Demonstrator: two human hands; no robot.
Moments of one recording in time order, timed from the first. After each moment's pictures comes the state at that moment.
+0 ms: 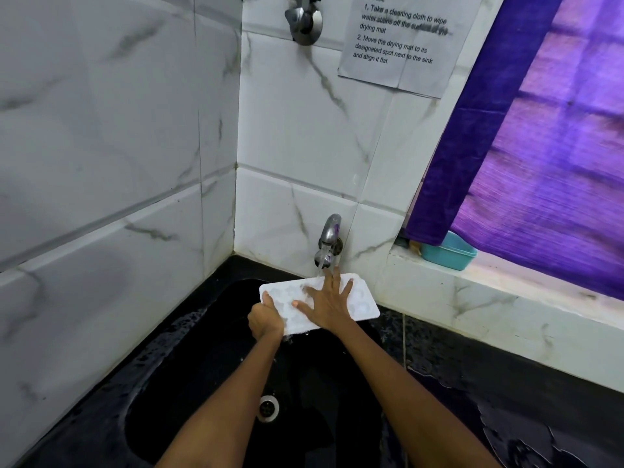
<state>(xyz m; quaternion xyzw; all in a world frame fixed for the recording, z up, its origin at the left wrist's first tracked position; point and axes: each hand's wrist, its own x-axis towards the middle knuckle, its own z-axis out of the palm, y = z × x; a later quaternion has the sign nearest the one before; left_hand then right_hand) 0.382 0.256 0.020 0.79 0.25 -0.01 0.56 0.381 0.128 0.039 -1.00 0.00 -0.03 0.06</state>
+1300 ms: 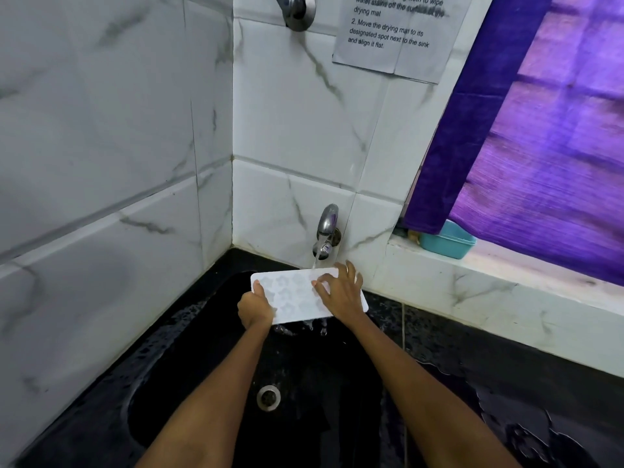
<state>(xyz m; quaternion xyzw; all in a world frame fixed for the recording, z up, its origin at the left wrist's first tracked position) 0.391 0.269 0.016 0.81 0.24 0.01 0.54 0.374 0.102 0.038 -0.98 0.04 -0.11 0.13</state>
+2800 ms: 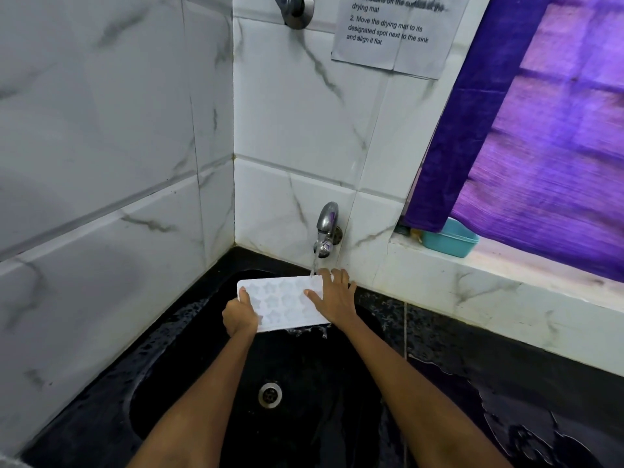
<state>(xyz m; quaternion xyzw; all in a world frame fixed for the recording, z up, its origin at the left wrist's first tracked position) 0.379 0.293 0.005 0.80 0.26 0.02 0.54 0.375 0.110 0.022 -0.99 0.04 -0.06 0.11</state>
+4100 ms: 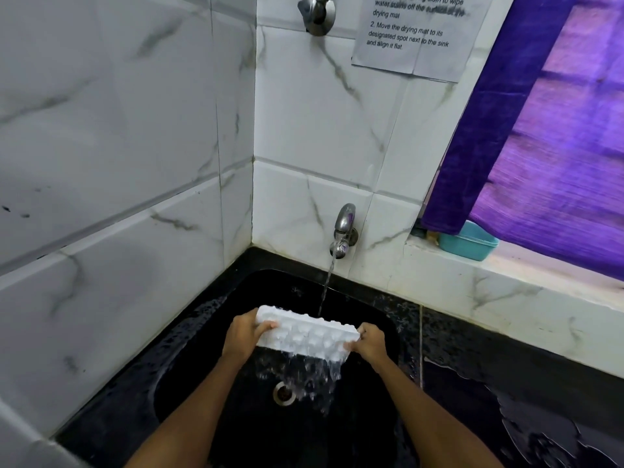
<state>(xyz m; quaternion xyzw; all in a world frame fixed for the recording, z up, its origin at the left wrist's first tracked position) 0.358 0.345 -0.042 0.90 -0.04 0.04 0.44 0.324 0.076 -0.042 -0.88 0.20 -0.01 0.42</state>
